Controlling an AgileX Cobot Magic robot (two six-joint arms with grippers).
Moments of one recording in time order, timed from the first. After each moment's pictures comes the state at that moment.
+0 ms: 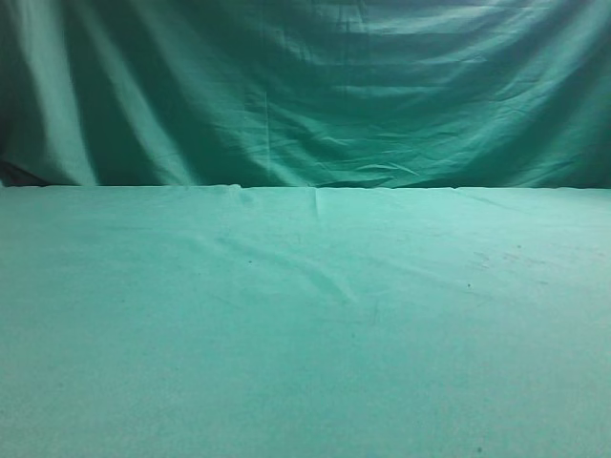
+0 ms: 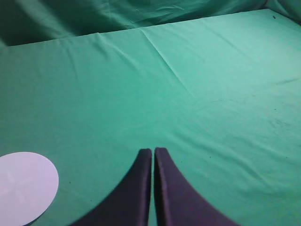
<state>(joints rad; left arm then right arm) -0.11 0.60 -0.56 -0.64 0.52 0.62 0.50 0.86 -0.62 0.15 1.23 -0.02</state>
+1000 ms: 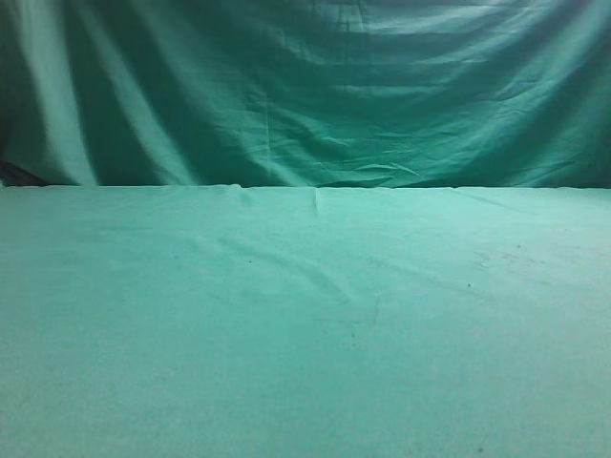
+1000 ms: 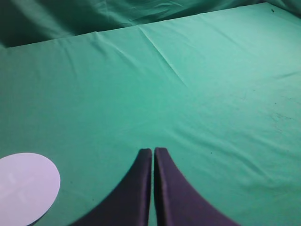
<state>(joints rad) -0.11 0.60 -0.56 -0.64 0.53 0.65 0.68 1.27 -0.62 0.15 0.99 0.02</state>
